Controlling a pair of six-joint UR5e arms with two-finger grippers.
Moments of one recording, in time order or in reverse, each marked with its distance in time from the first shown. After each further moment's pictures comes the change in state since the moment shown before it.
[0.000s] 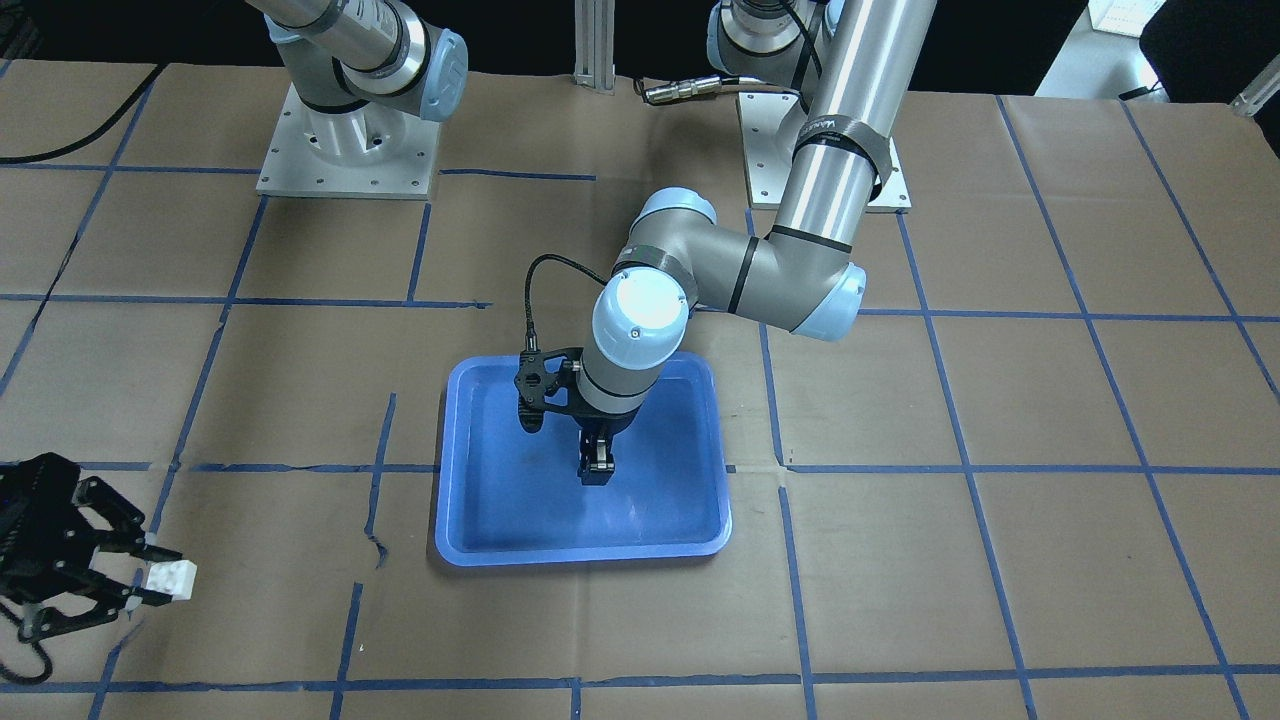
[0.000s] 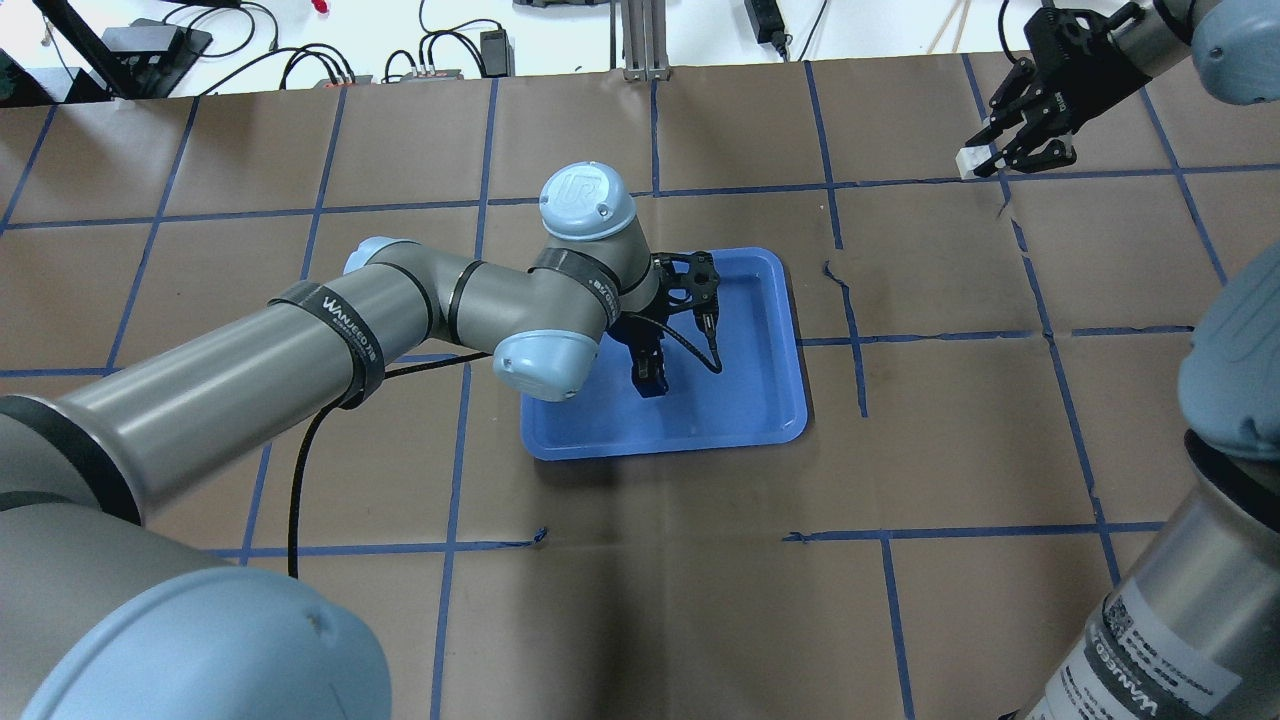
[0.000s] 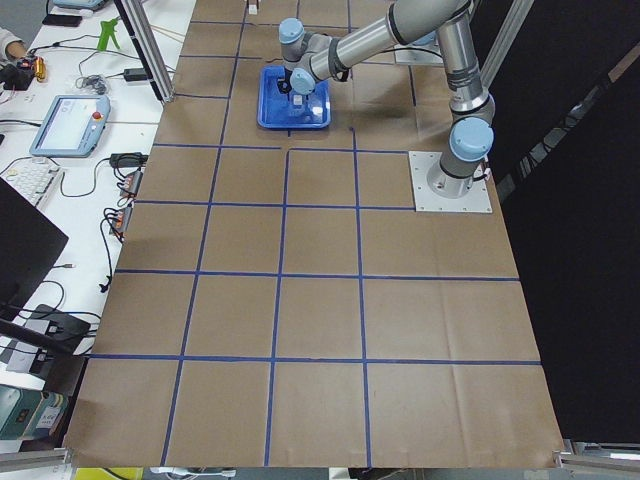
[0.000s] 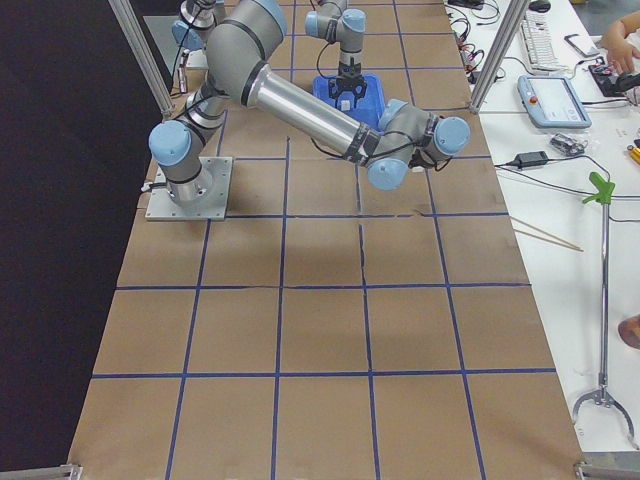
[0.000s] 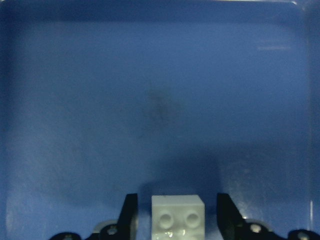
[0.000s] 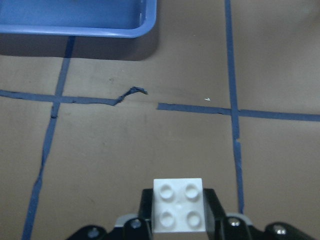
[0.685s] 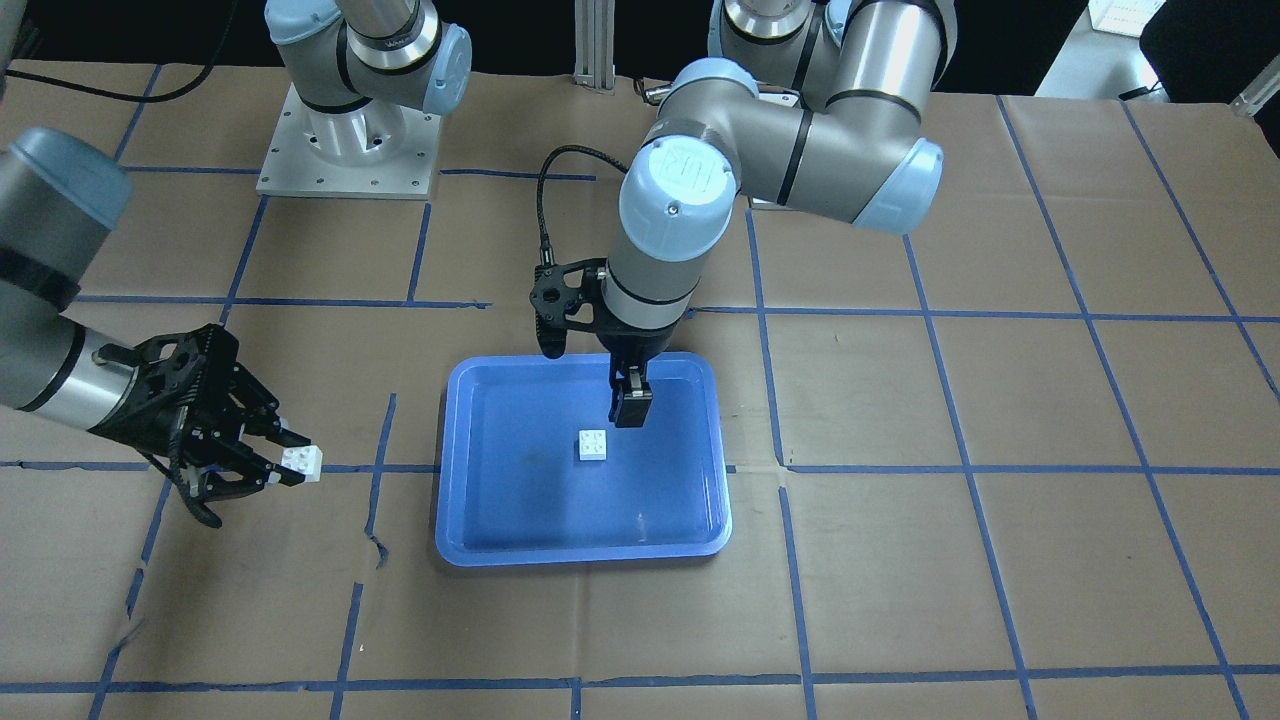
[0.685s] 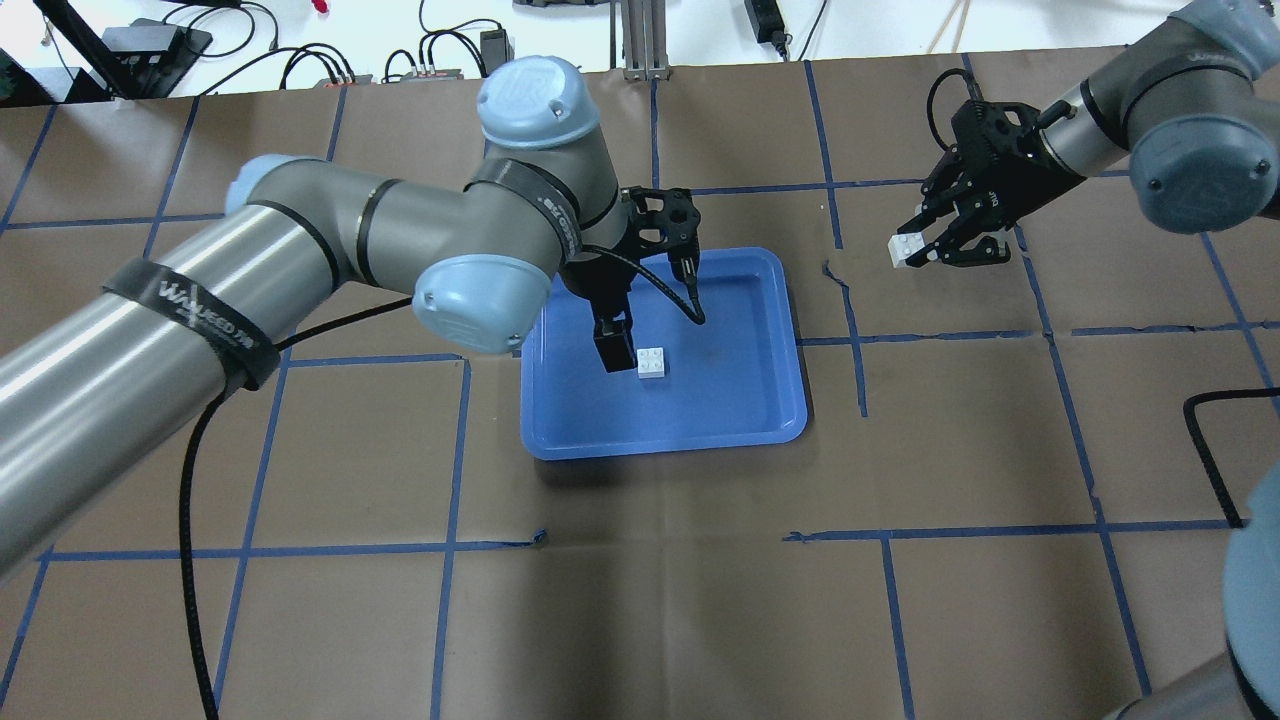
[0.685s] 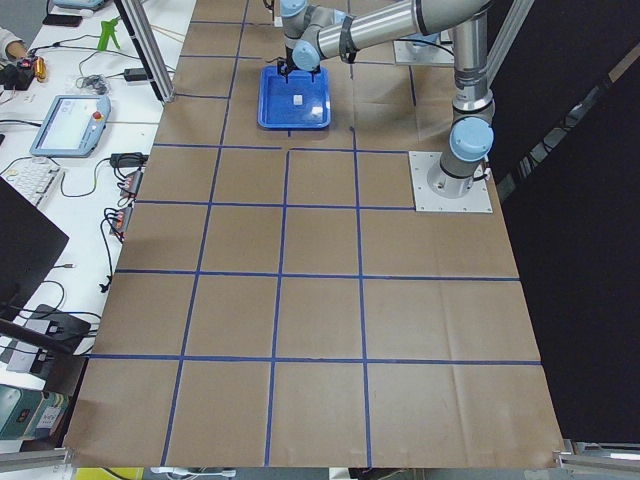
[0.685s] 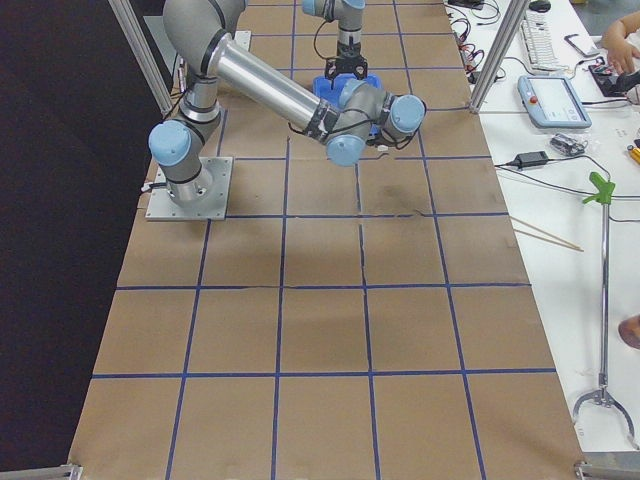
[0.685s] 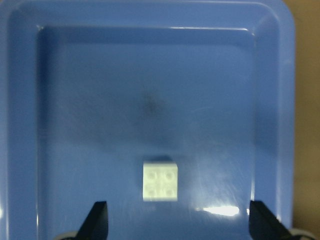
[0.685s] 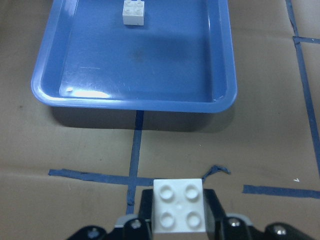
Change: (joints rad) left arm 0.057 0.282 0.084 -0.415 0.046 -0.021; right arm 0.085 -0.246 0.422 -0.215 0.034 0.091
